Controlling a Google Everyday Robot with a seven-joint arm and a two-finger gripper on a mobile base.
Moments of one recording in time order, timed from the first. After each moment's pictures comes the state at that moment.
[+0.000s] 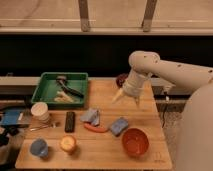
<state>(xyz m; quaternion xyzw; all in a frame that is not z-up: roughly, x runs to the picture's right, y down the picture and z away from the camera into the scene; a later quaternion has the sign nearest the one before) 0.114 0.084 0.739 -0.36 0.25 0.70 0.57</state>
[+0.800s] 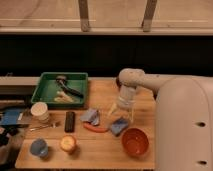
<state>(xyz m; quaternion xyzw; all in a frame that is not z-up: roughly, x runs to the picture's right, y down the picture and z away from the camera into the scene) 0.092 0.171 0.808 -0.41 0.31 0.66 0.54</state>
